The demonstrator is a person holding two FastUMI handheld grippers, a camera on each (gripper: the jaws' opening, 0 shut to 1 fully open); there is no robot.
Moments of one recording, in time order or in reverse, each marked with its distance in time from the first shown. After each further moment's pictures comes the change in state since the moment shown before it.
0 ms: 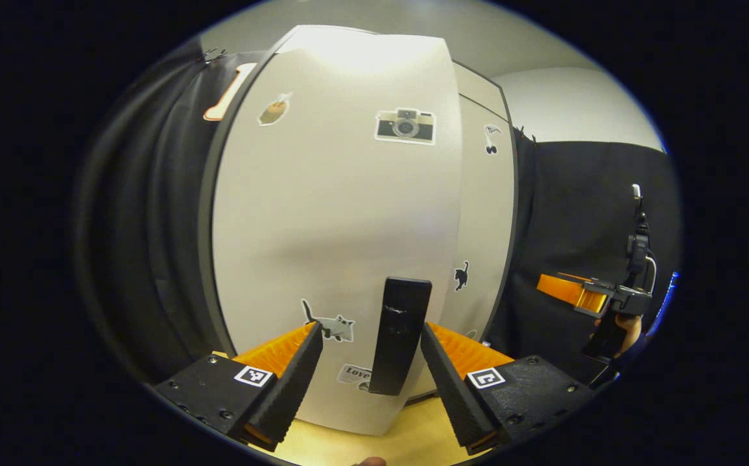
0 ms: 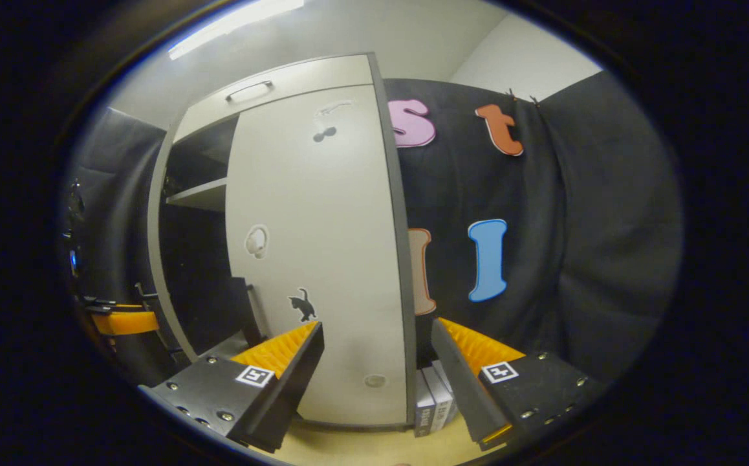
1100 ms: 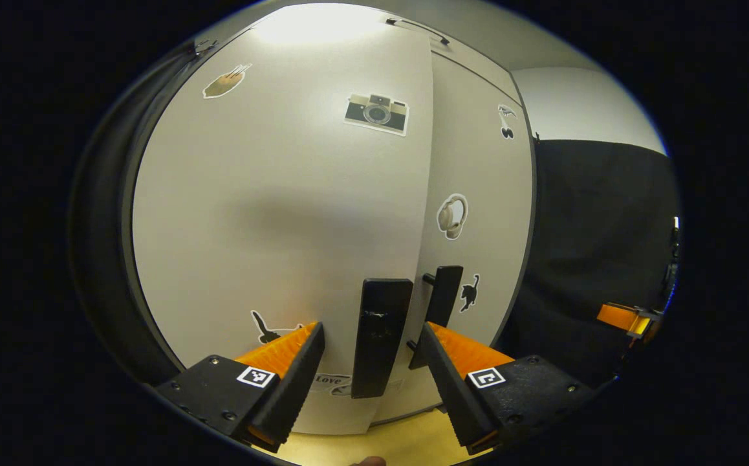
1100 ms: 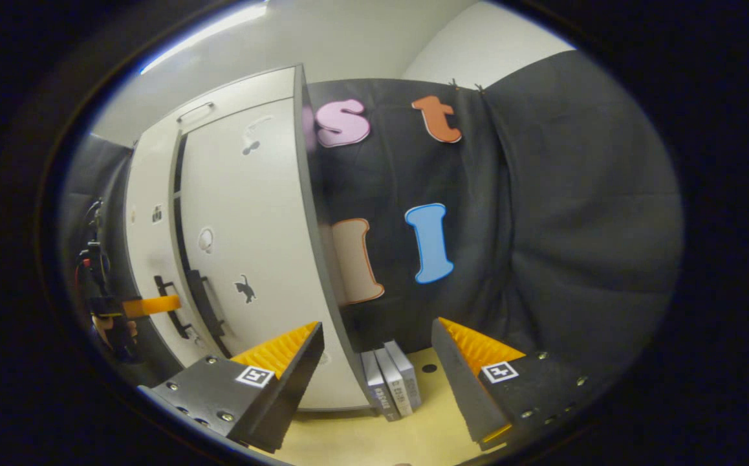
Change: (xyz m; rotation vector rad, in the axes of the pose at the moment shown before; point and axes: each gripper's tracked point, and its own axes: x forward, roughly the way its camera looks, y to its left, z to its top) left arm 0.070 -0.008 0.007 -0.029 0.003 -0.008; right arm -0.051 -0.070 -0.016 0.047 0.033 -0.094
